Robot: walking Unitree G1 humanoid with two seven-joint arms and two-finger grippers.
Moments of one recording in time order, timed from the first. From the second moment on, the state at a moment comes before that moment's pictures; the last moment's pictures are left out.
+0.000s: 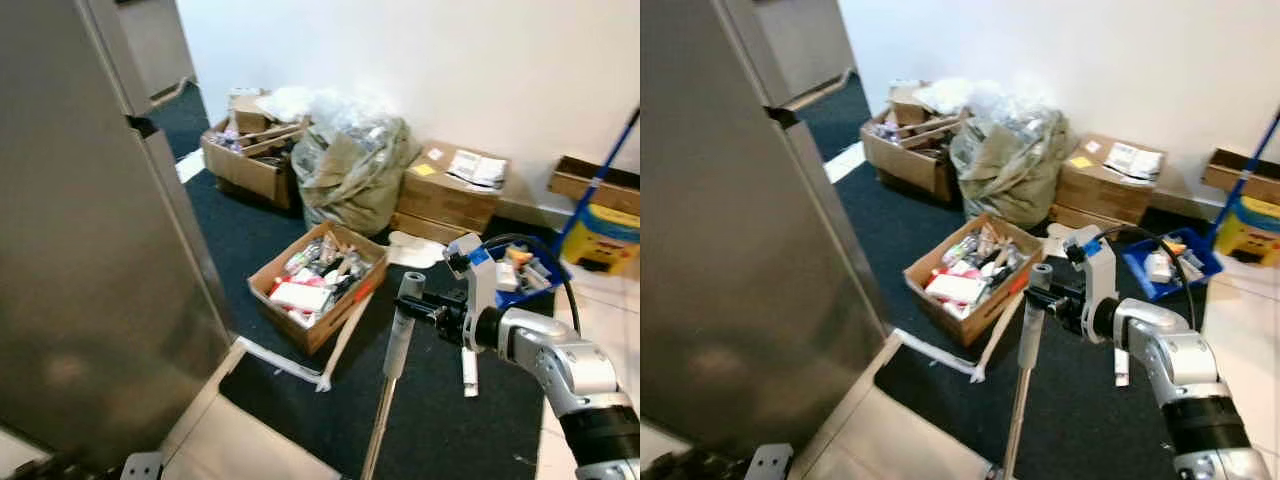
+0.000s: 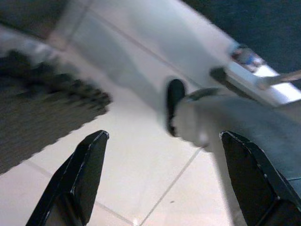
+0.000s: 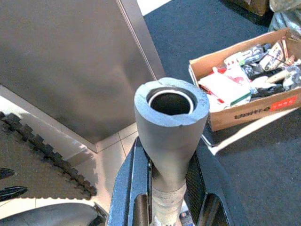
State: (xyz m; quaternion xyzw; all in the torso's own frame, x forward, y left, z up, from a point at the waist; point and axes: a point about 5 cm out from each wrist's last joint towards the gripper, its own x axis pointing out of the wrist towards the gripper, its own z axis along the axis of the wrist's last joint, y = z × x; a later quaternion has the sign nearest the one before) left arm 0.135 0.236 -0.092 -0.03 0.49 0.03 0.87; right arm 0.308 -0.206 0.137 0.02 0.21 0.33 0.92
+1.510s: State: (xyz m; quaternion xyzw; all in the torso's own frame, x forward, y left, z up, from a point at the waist) left arm 0.142 0.239 -0.089 -0.04 0.47 0.05 0.88; right arm 0.346 -0.197 0.125 -0.12 0.08 0.18 0.97
